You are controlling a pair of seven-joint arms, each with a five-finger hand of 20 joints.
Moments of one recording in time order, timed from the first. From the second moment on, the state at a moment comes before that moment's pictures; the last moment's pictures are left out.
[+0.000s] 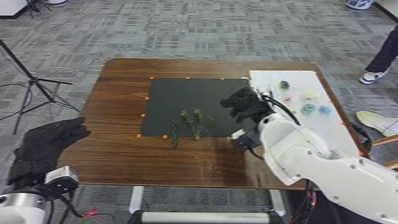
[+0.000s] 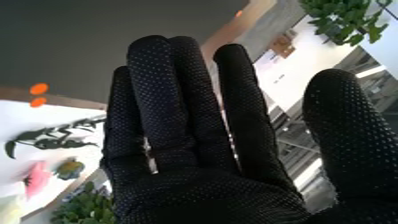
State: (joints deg) left arm 146.8 -48.7 -109.4 -134.1 39.8 27.2 13.8; right arm -53.6 -38.4 25.9 -116.7 -80.9 25.9 41.6
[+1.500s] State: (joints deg) left arm 145.5 -48.6 -107.3 -134.1 39.8 27.2 13.2; right arm -38.3 -35.7 5.7 -105.8 -95.2 28.3 51.3
